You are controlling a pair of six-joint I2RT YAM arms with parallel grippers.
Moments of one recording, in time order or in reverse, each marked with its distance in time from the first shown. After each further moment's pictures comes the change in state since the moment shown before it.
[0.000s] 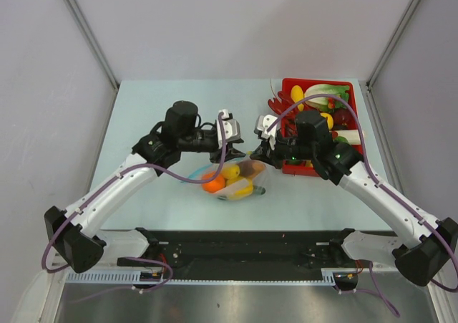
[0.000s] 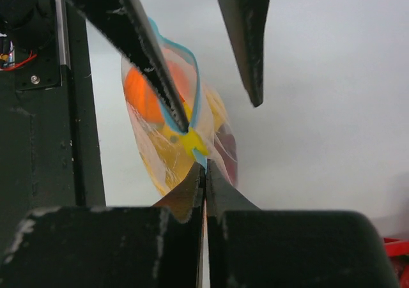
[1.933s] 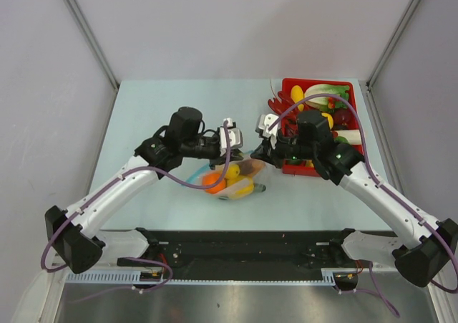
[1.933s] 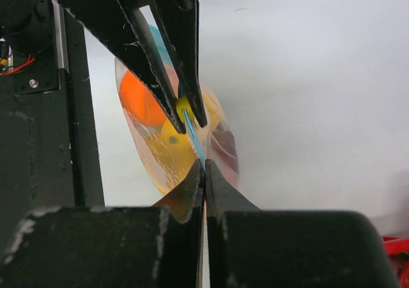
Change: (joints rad) left arm -0.031 0.000 -0.027 -0.063 -0.033 0.039; right arm -0.015 -0.005 -0.005 0.013 0.005 0.010
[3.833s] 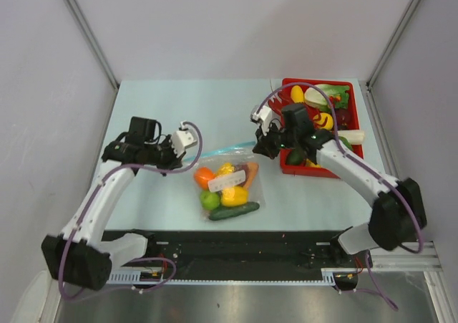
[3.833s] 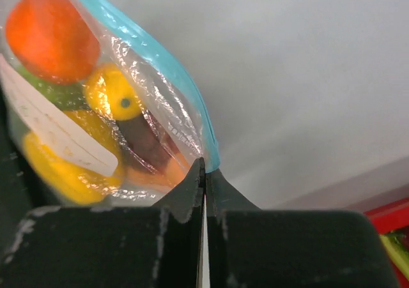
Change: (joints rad) left arm 0.486 -0.198 -0.134 -0.529 -0.162 0.254; right arm -0.102 0.224 0.000 0.026 0.055 0.087
